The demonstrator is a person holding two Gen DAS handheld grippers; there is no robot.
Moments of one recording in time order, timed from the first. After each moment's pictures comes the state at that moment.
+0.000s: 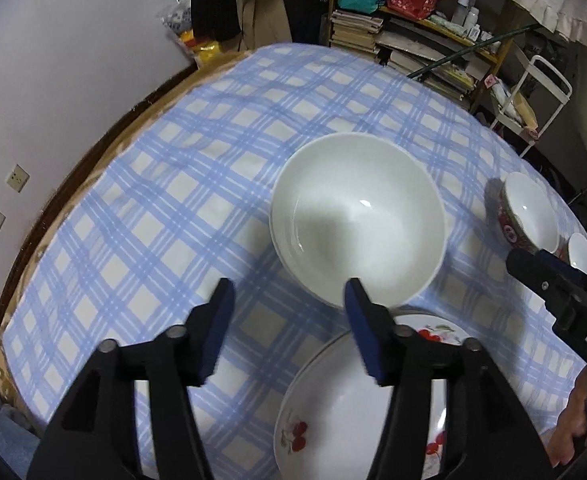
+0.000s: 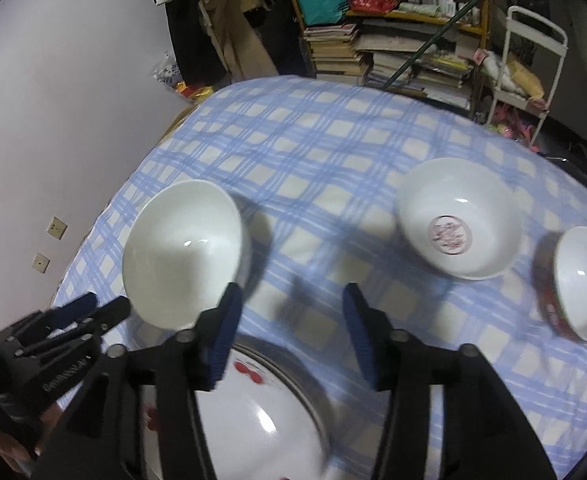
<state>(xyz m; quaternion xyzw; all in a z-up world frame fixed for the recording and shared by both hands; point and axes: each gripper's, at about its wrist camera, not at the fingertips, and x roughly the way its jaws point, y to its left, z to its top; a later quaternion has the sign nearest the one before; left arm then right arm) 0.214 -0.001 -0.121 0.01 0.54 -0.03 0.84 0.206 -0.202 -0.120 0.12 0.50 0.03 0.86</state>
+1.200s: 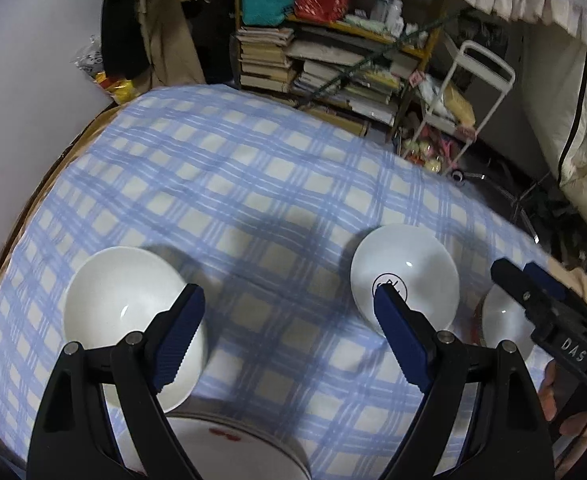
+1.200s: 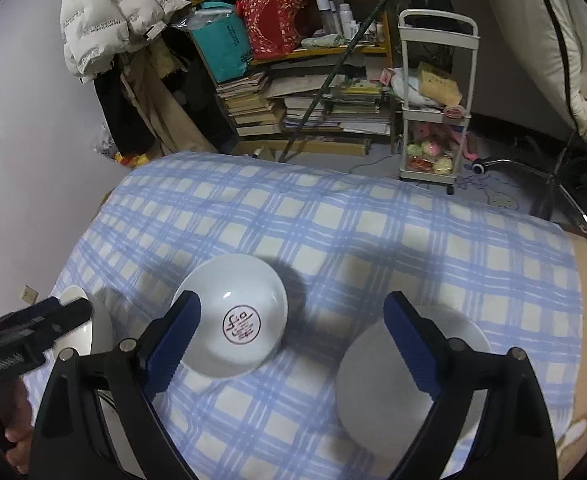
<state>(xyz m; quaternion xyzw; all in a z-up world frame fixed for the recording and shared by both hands) 0.279 -0.178 -0.104 0.02 0.52 -0.12 0.84 0.217 -0.394 -0.105 0.16 0.44 -0.05 0.88</state>
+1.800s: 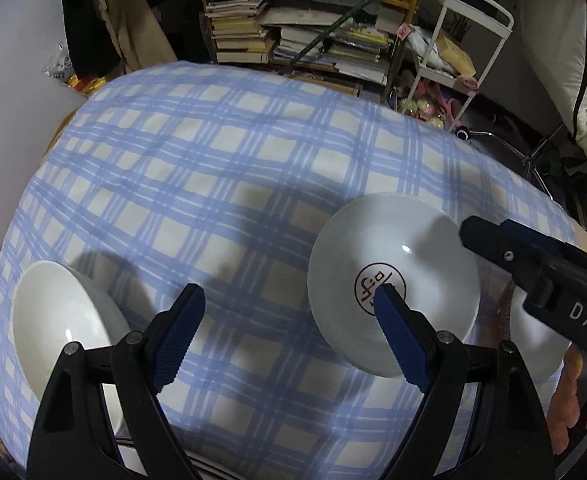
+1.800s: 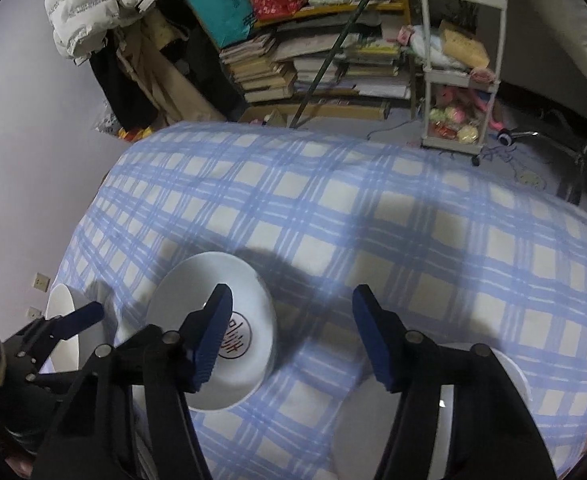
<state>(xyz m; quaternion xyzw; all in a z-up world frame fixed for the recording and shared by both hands) 0.294 -0.235 -0.156 0.07 0.56 -0.13 0.82 0.265 -0.405 -0.151 0.18 0.50 -0.01 0.84</state>
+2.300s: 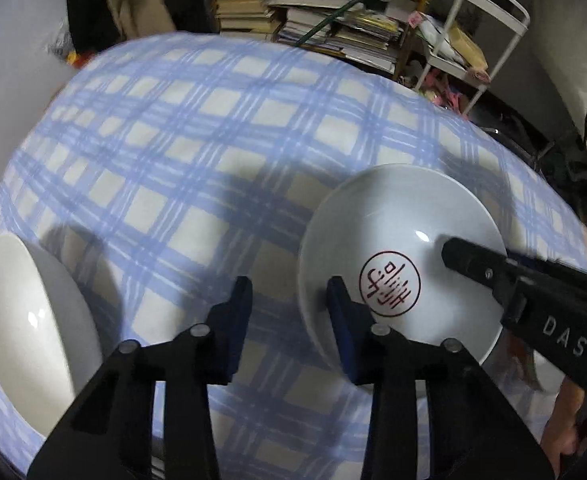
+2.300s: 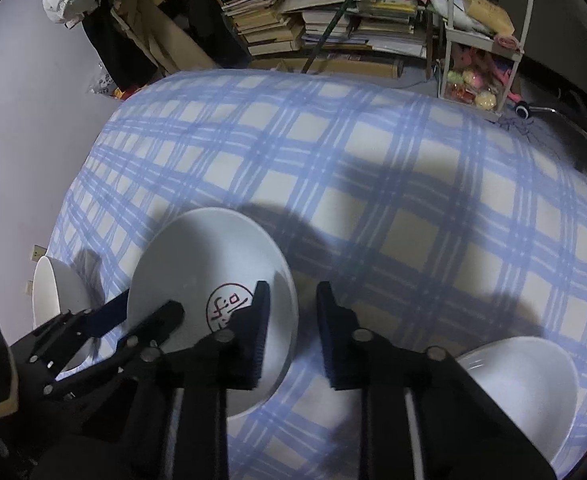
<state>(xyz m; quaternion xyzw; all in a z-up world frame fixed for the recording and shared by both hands) 0.299 -0.235 -0.191 0.04 0.58 -0.12 0.80 0.280 -0.389 -0.186 0.18 0.57 0.01 0.80</state>
